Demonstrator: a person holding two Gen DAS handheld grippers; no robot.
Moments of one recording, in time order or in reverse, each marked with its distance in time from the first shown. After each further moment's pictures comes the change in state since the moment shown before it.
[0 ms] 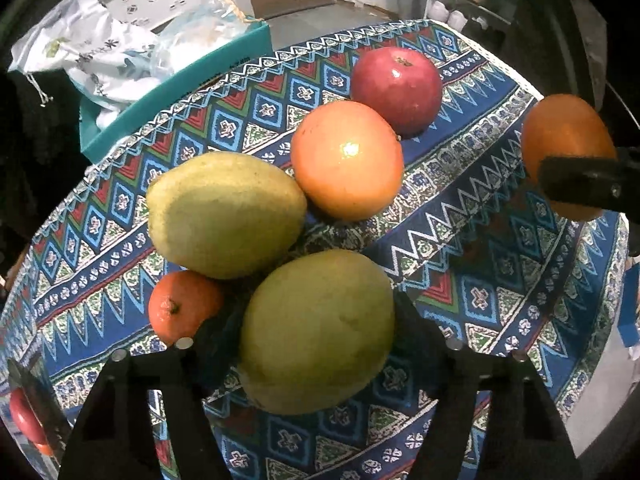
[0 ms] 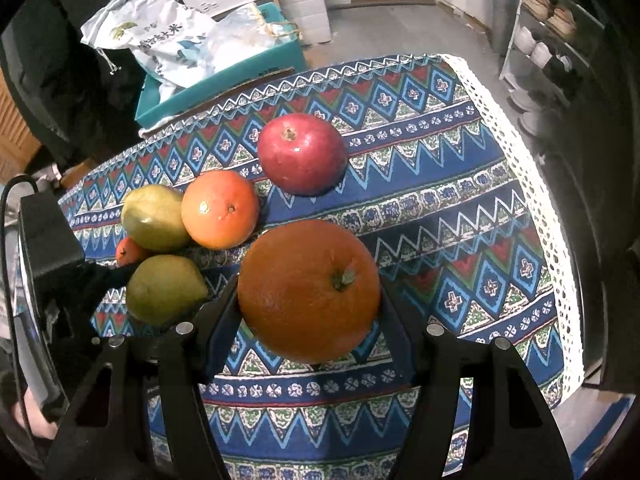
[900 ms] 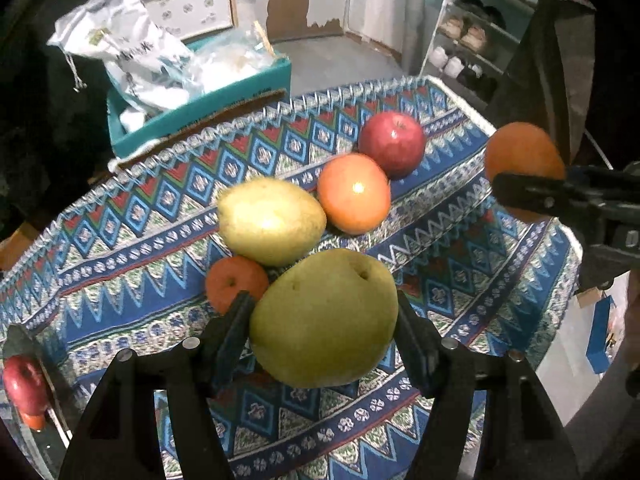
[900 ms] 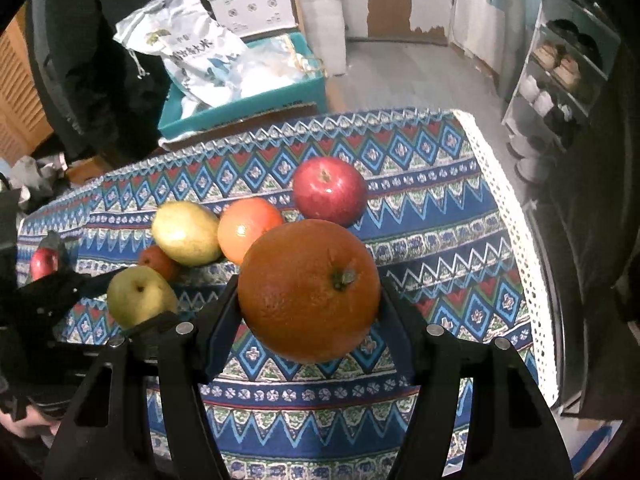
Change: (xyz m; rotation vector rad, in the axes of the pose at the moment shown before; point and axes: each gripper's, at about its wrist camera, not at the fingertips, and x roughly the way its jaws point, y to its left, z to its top) left arm -0.072 0.026 -0.016 -0.097 -0.111 -0.073; right arm -0.035 0.033 0.003 -0.110 -0.107 -0.034
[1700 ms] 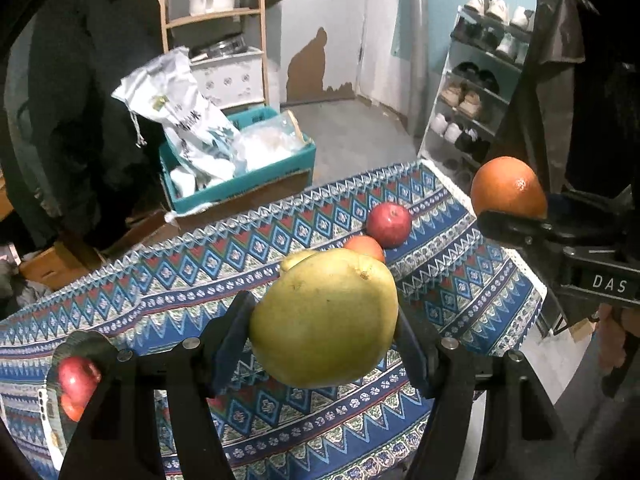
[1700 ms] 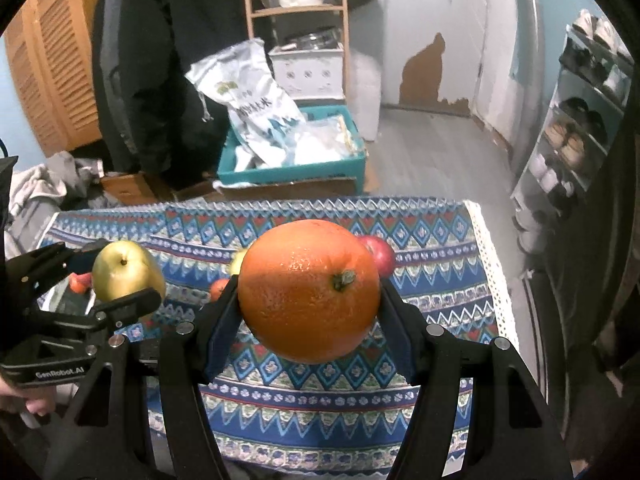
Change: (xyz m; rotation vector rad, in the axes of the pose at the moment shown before) left arm -0.122 0.021 -0.002 -0.037 -0.215 0.032; right arm -0.091 0.053 0.007 -0.142 -0.199 0.039
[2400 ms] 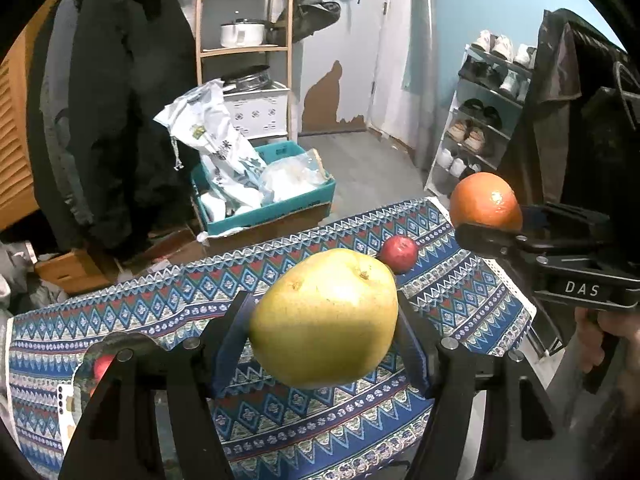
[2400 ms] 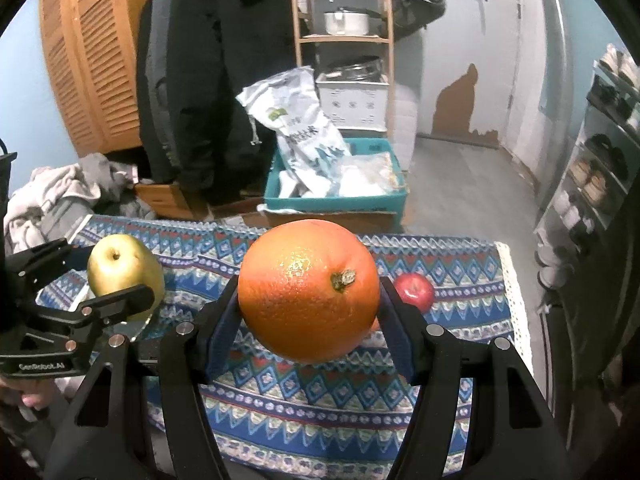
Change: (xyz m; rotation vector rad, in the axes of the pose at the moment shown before) left arm -0.065 0.034 -0.003 -0.044 -0.104 0.021; right arm -0.021 0.050 0.024 -0.077 -0.070 0.089
